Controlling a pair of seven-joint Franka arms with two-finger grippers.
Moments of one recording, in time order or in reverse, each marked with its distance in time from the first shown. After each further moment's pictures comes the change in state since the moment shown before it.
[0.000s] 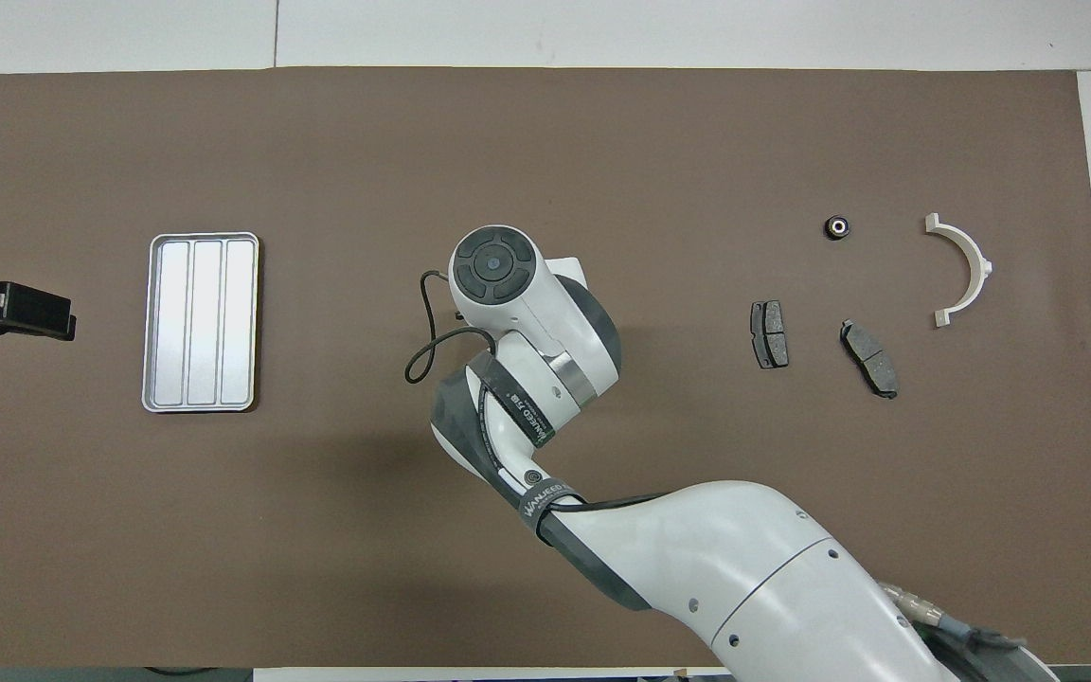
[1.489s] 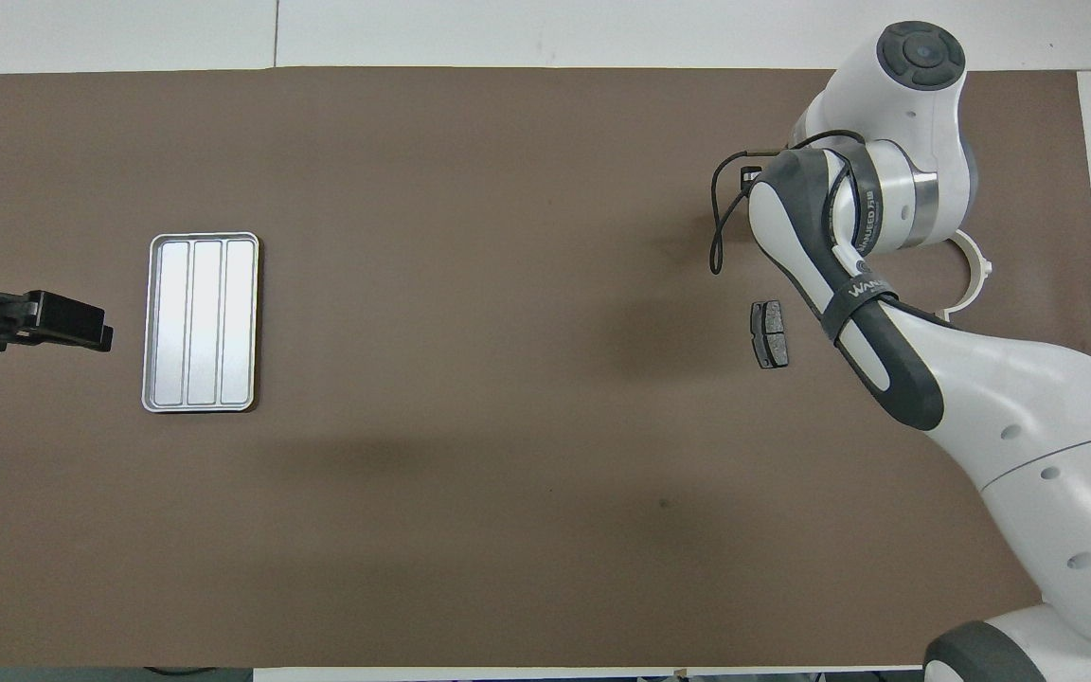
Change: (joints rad) left arm -0.002 0.001 -0.006 -0.023 -0.083 -0.008 0.001; right arm -0.517 0.005 -0.013 0.059 -0.013 -0.052 -1.033
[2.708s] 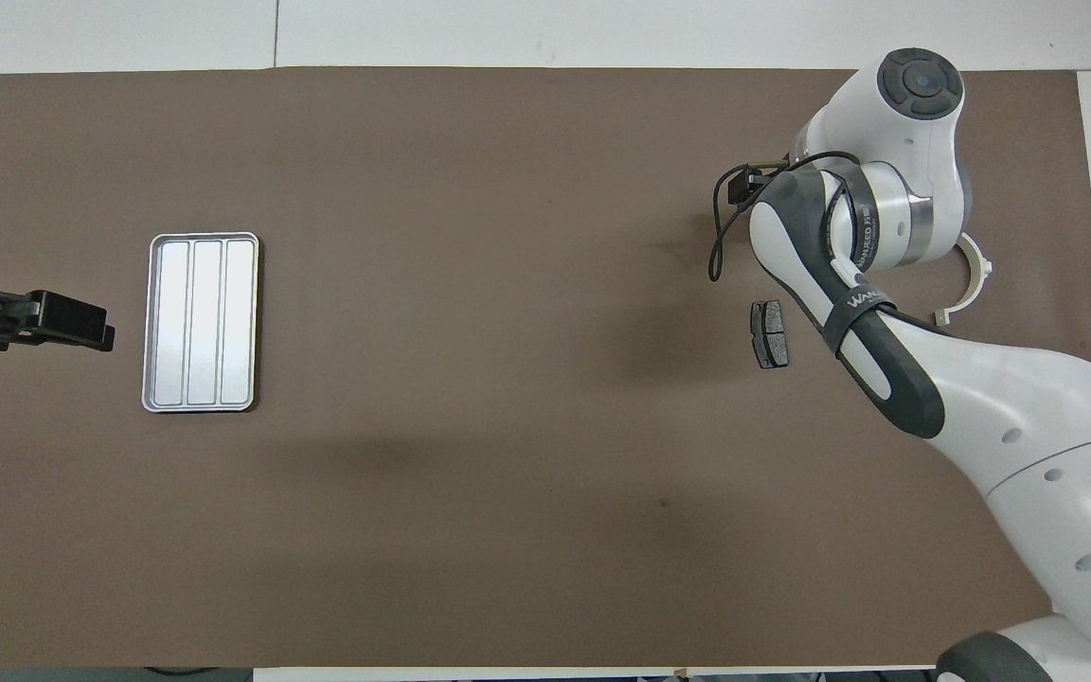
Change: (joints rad) left arm -0.001 0.000 -0.001 0.000 -0.001 0.001 0.000; right arm -0.007 -0.082 0.006 -0.068 -0.012 0.024 -0.007
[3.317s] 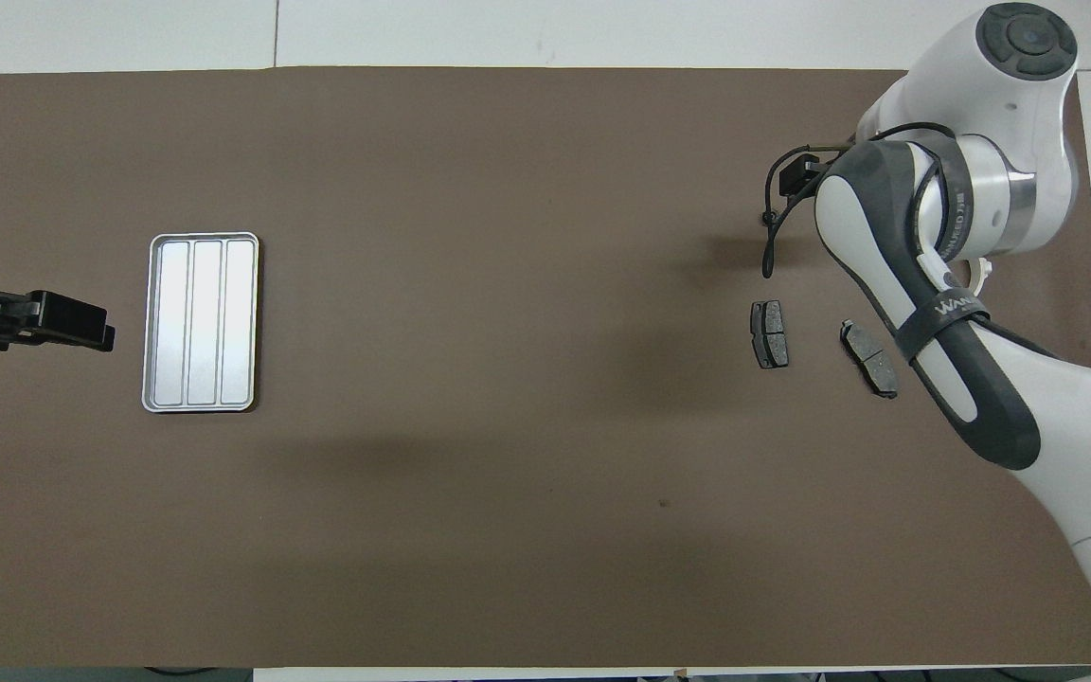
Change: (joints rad) left arm 0.000 0.000 0.000 0.000 0.000 0.000 0.000; right arm -0.047 -0.140 -0.002 -0.038 -0.001 -0.125 -0.035
